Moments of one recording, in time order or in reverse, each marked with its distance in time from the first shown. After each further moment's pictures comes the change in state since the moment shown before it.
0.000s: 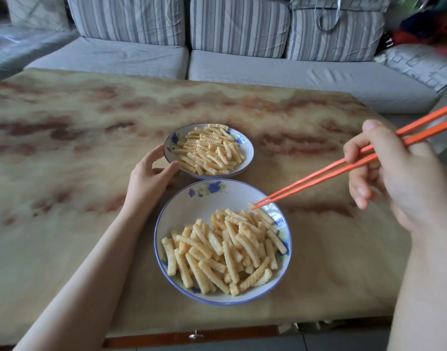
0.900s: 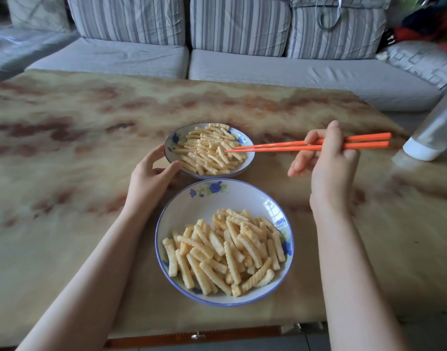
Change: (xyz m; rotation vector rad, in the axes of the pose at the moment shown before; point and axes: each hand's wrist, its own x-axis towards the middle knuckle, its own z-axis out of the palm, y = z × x) left_hand 0.000 0.000 0.001 -0.019 0.004 -0.032; right_hand 0.023 0.031 0.076 0.357 0.339 0.018
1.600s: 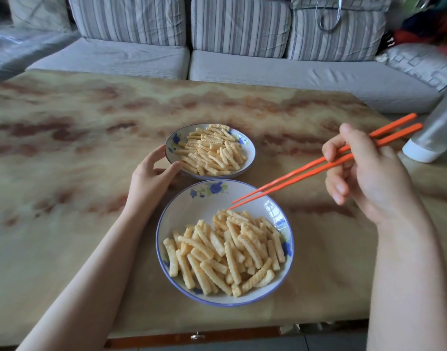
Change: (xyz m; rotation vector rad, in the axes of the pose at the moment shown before) left_hand 0.001 -0.002 -0.001 0.008 0.002 0.010; right_hand 0.005 -0.035 -0.049 -0.172 -0.418 0.054
